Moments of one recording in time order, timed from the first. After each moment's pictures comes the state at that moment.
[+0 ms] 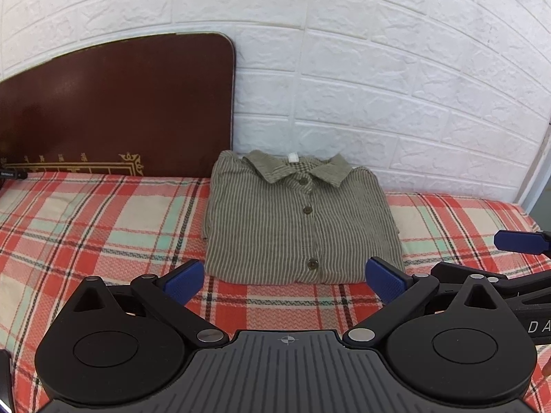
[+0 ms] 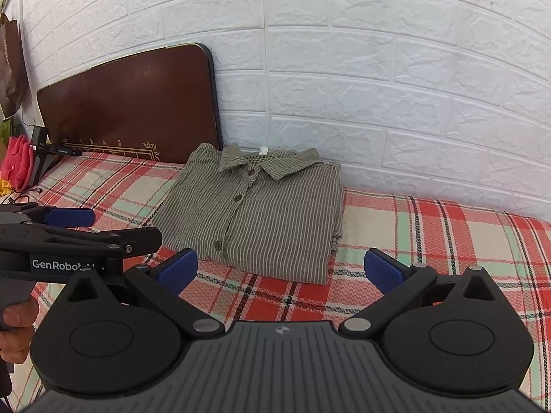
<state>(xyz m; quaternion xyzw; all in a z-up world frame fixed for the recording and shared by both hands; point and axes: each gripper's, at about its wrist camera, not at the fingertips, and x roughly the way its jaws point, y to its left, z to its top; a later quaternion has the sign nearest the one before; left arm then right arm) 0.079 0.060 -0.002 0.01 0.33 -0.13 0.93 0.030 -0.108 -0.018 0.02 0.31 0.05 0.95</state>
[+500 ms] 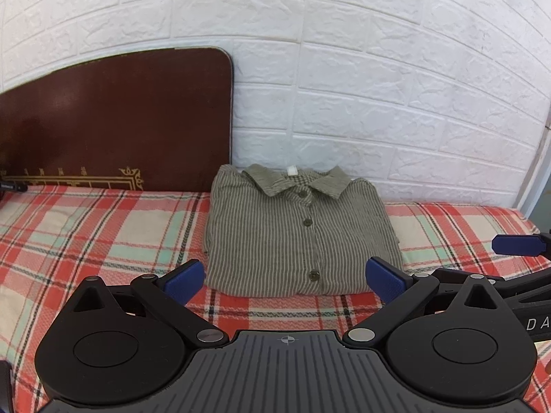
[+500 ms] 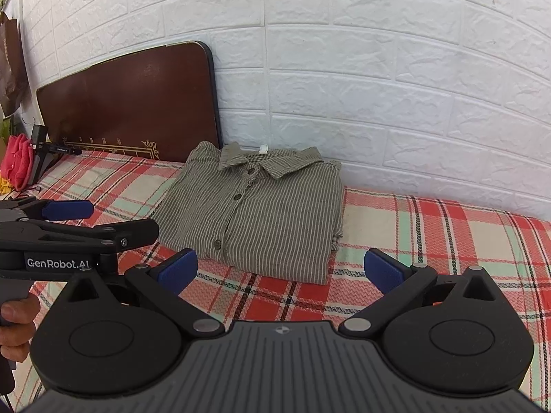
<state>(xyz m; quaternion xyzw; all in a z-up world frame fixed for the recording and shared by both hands) 0.077 0.060 -0.001 0.01 0.31 -0.14 0.94 0.034 -0.109 -0.020 0.02 0.32 0.05 0.95</state>
